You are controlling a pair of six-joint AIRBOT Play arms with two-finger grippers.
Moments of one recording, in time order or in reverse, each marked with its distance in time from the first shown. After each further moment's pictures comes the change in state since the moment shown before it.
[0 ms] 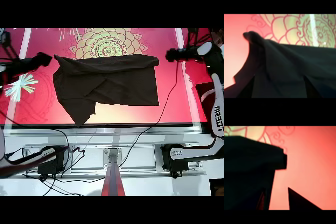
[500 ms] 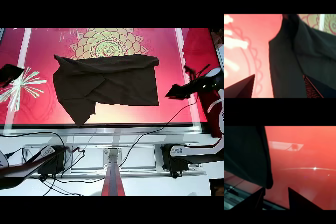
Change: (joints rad) left arm 0.360 0.143 -0.021 0.096 -0.372 -0.070; right arm -0.235 0.006 -0.373 0.182 0.453 -0.093
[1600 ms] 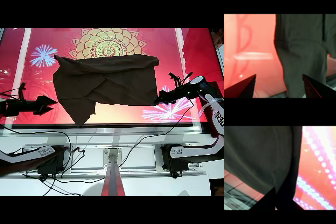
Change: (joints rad) left arm -0.065 -0.264 -0.322 0.025 -0.096 0.076; right arm 0.131 -0.007 -0.116 0.095 -0.131 -0.069
